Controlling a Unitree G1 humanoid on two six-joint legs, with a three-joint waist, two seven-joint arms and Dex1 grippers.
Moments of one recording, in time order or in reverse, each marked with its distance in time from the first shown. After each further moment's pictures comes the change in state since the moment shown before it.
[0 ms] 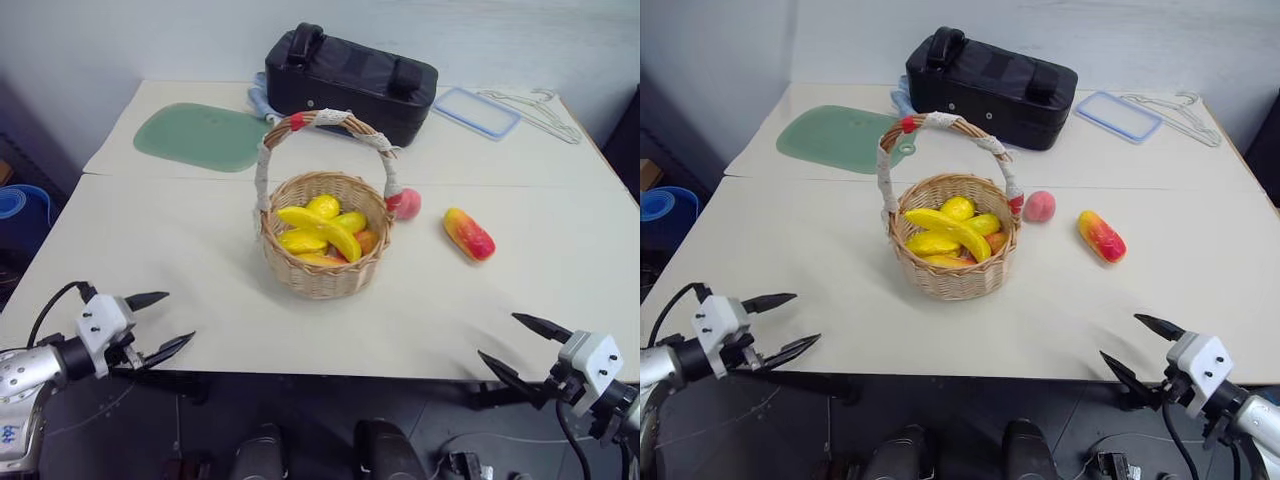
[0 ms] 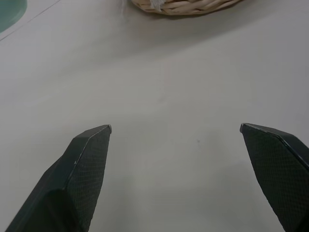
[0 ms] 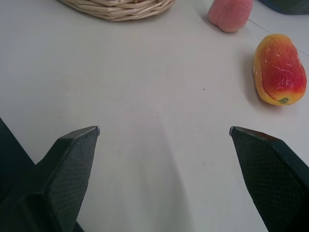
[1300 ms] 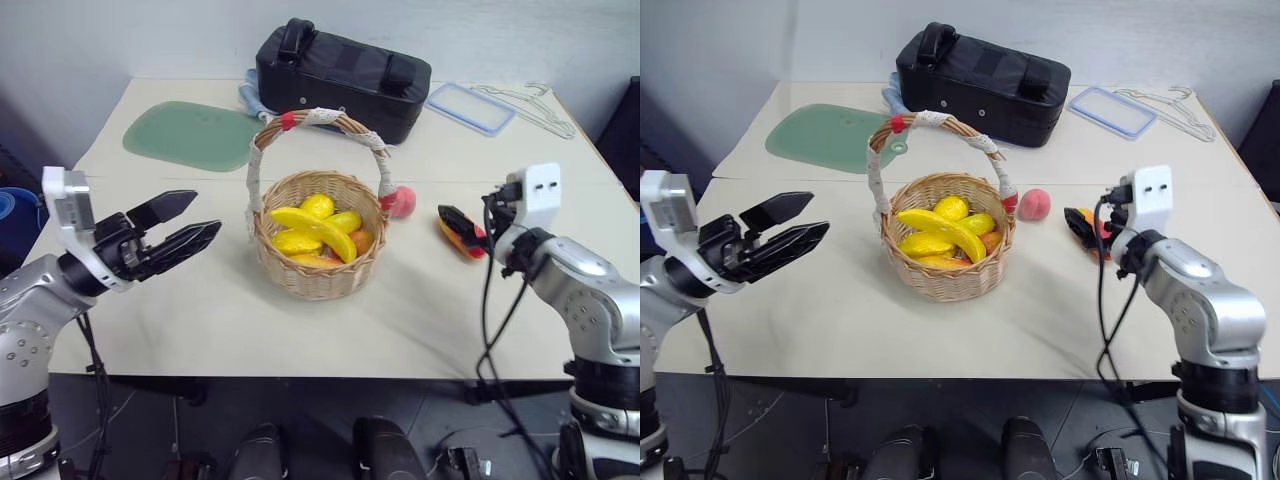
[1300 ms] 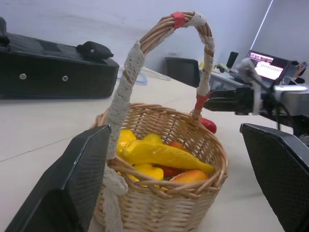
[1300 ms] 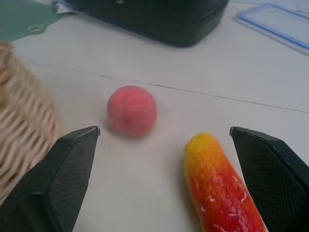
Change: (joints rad) left arm -0.389 -0.040 0.098 -0.291 -0.675 0.736 0.219; right arm -0.967 0.077 0.240 -0.002 0.175 1.069 -0.809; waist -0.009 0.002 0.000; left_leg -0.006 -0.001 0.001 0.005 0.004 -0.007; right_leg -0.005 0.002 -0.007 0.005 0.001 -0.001
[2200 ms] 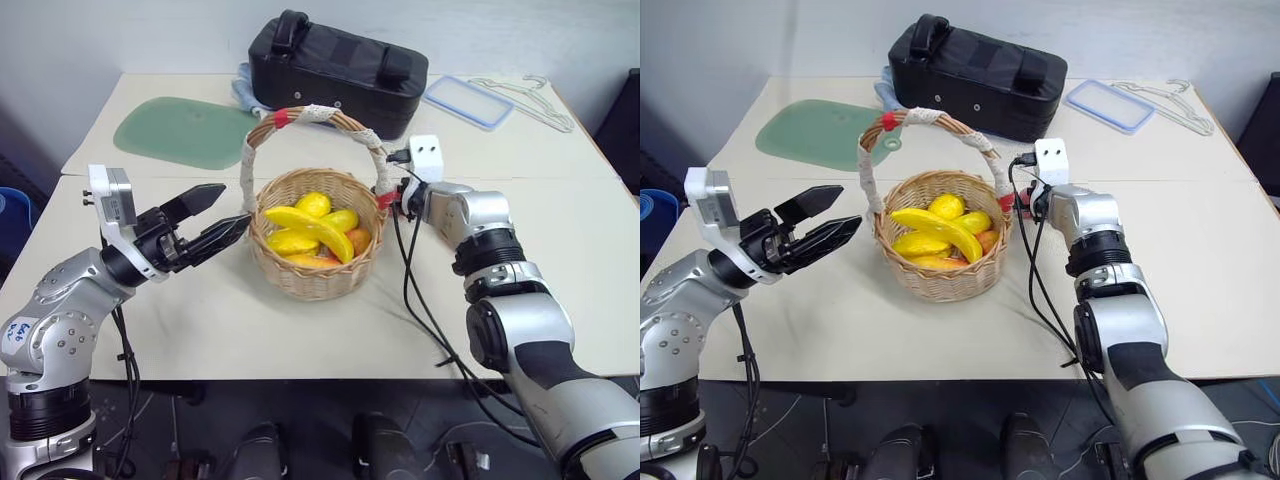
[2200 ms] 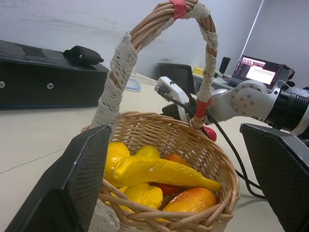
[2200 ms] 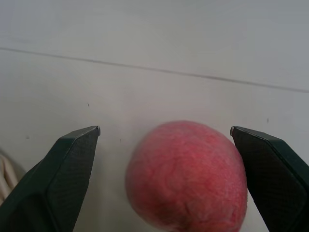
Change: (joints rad) left arm -0.069 -0.084 -0.099 0.016 0.085 -0.079 0.027; right arm -0.656 0.311 0.146 1.144 -0.351 -0.269 0.108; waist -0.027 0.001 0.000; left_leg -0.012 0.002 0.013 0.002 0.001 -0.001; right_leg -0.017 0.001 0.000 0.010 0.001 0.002
